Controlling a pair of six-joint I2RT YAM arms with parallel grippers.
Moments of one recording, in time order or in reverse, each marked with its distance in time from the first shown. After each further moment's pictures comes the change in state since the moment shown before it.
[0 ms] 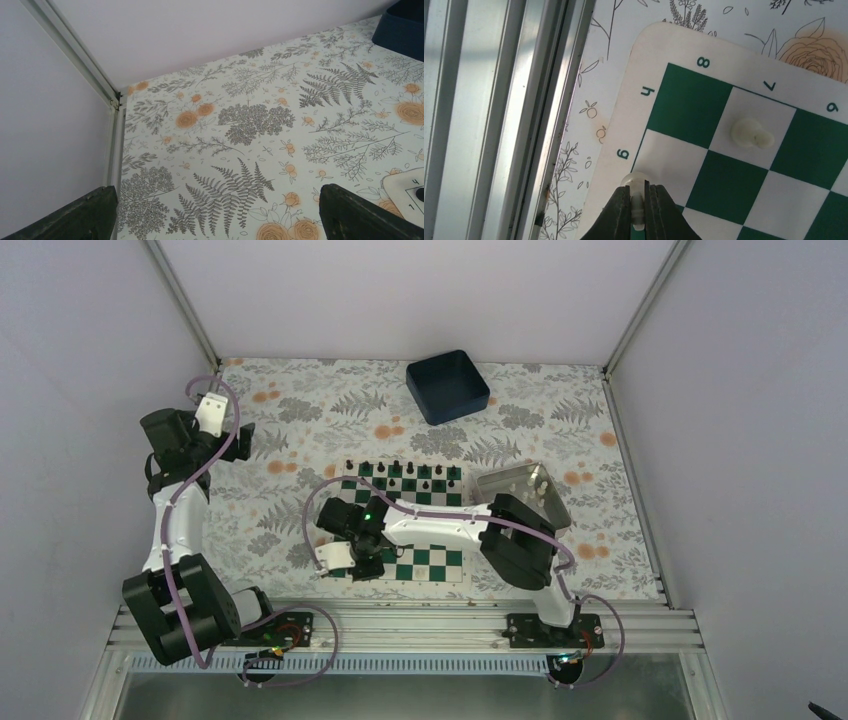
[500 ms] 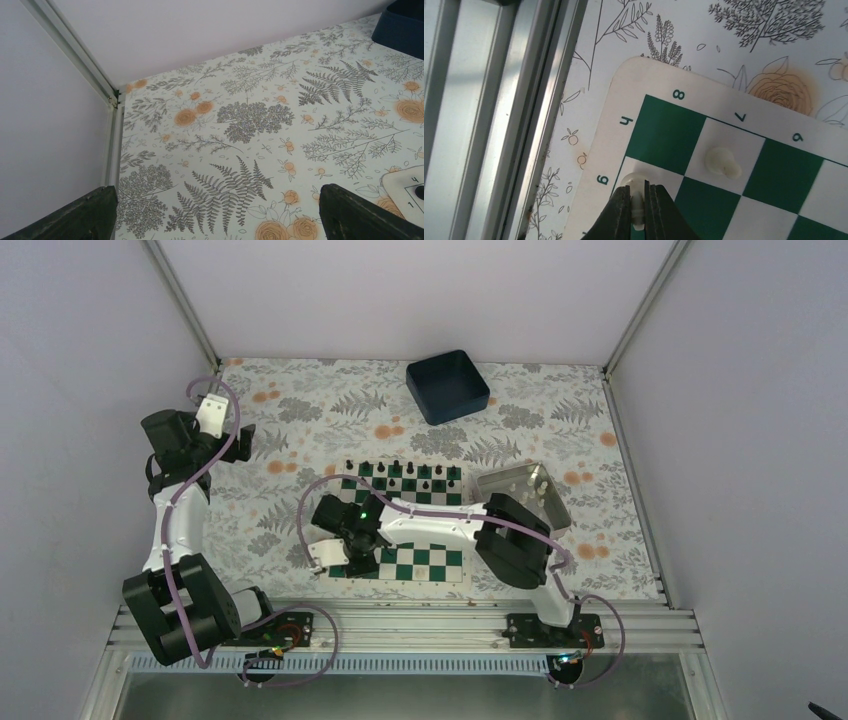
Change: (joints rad) left arm 0.000 -0.002 -0.011 0.002 0.000 0.000; right arm -0.002 0.027 0.046 0.037 -0.002 -0.016
